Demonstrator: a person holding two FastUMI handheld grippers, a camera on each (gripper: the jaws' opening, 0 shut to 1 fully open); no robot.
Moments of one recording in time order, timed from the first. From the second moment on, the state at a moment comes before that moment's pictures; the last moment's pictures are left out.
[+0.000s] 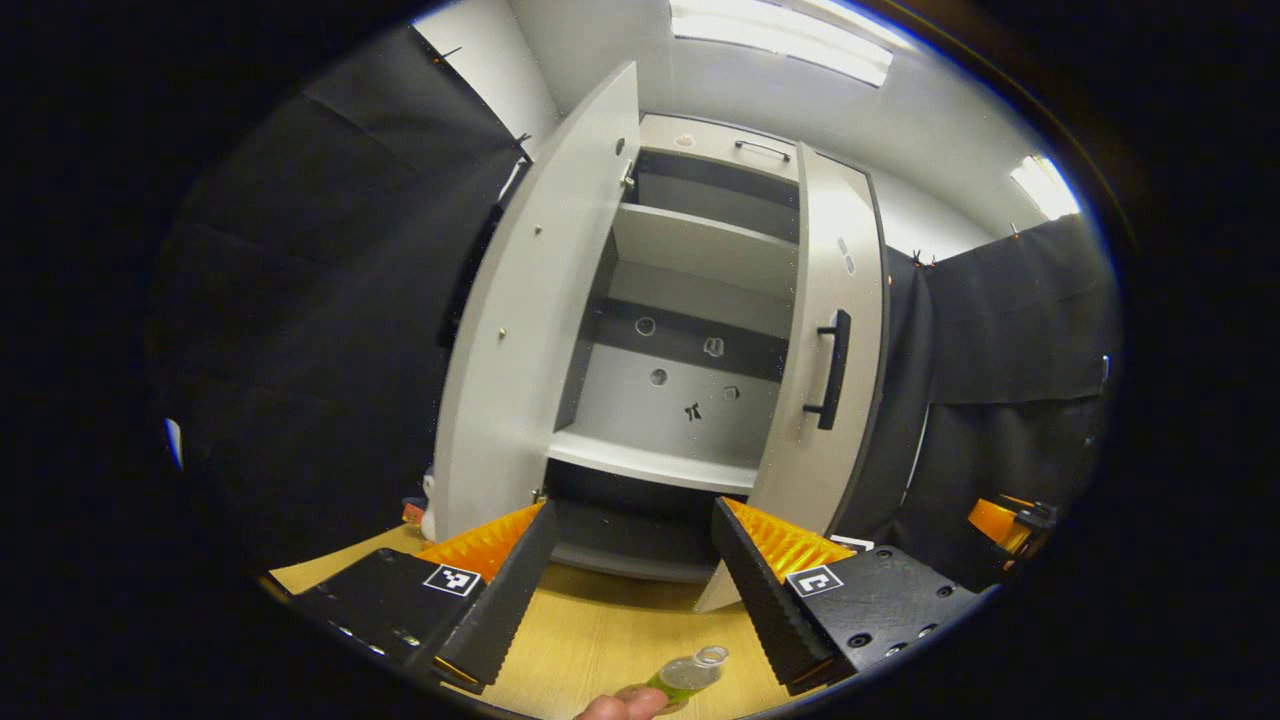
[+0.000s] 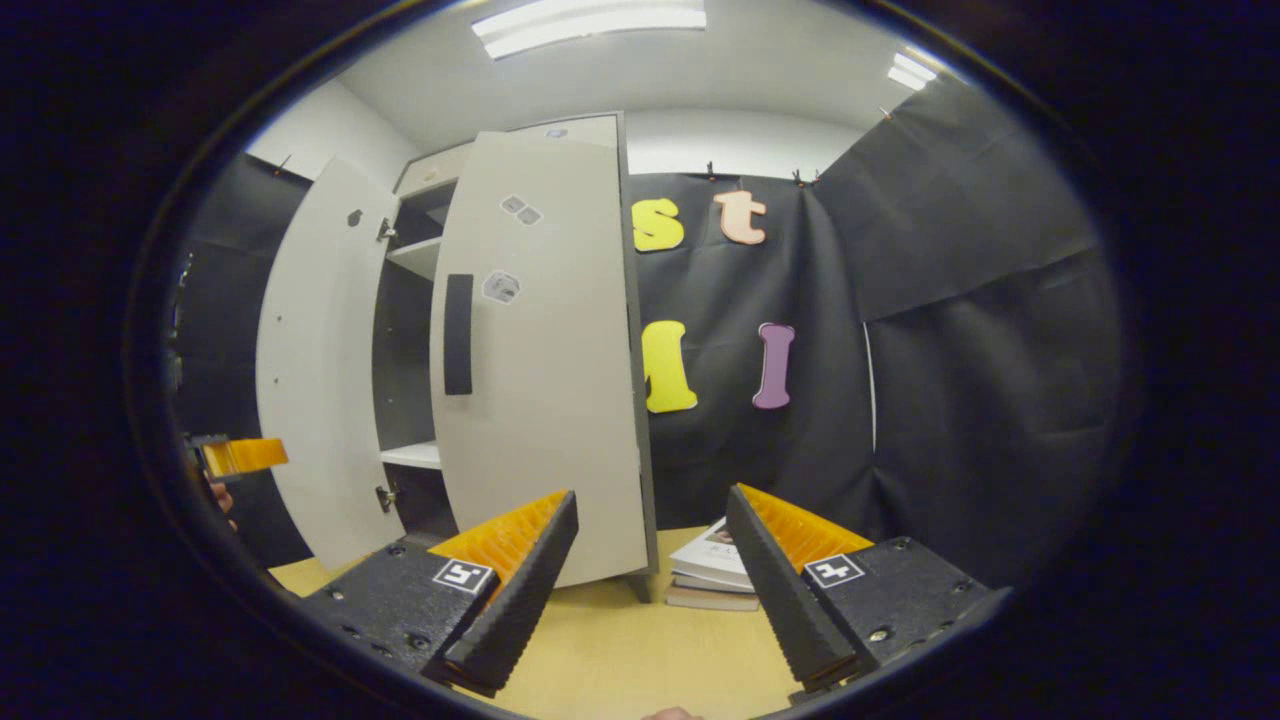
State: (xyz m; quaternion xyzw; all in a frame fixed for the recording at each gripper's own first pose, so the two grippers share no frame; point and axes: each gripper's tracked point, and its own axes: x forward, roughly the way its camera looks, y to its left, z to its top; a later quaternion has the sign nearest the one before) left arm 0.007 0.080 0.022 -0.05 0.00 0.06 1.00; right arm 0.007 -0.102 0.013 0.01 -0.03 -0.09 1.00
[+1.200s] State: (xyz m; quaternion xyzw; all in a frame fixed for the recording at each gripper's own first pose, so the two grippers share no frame) left arm 0.071 0.264 0.108 -0.02 -0.04 0.22 0.97; right arm 0.001 -0.119 0.029 0.02 -0.04 -0.10 0.99
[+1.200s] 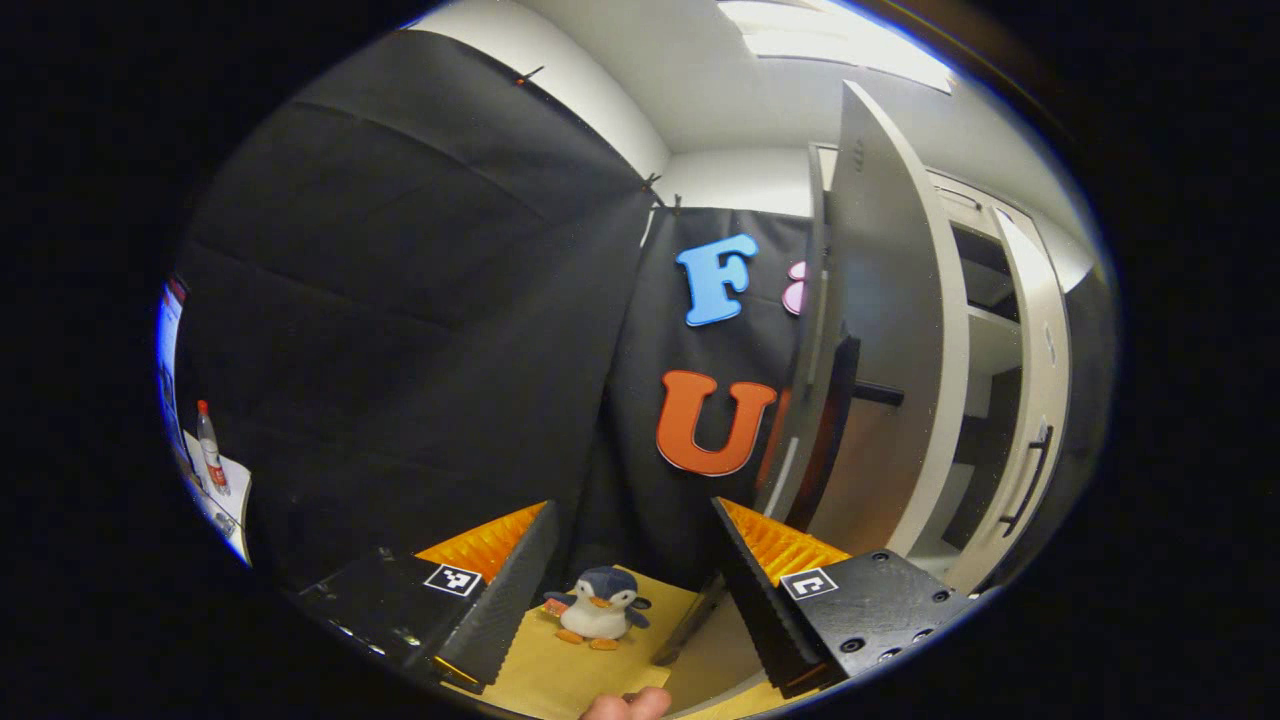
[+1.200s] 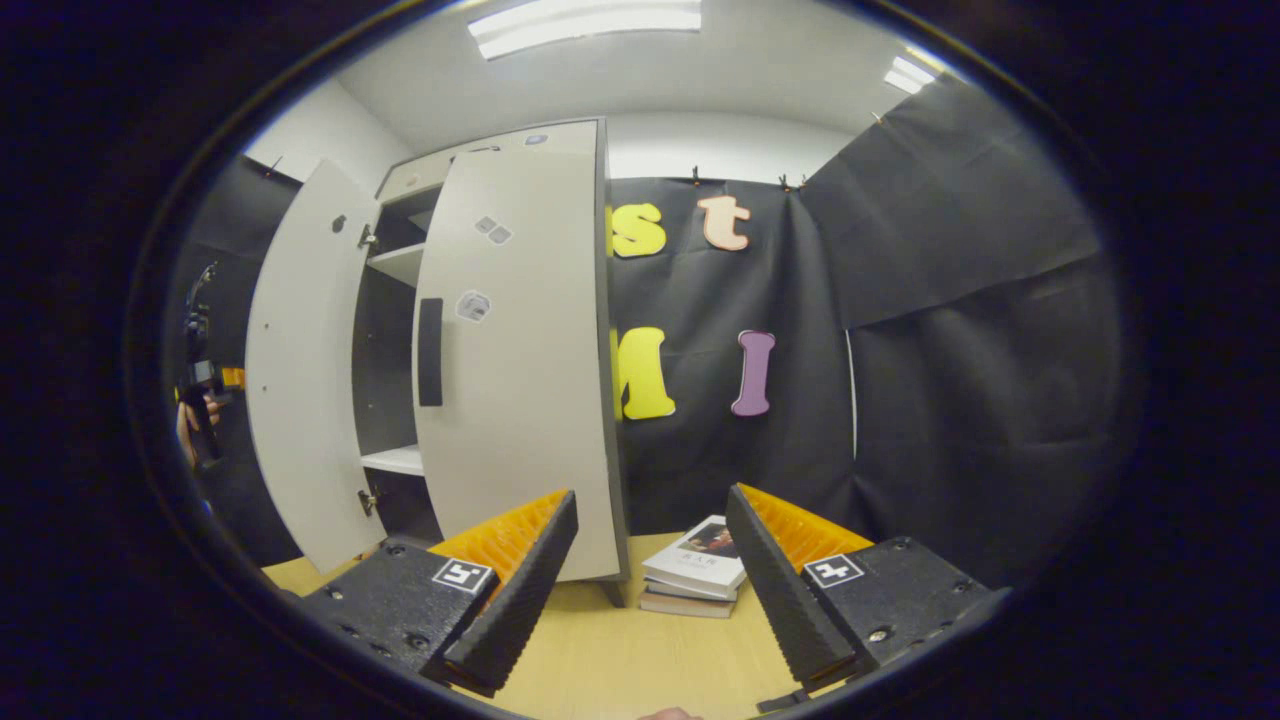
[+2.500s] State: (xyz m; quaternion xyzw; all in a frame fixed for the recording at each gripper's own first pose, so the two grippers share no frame) left arm 0.041 0.043 0.046 0.02 -0.03 0.02 1.00; right arm -0.016 -0.076 0.036 0.03 -0.03 -0.06 1.00
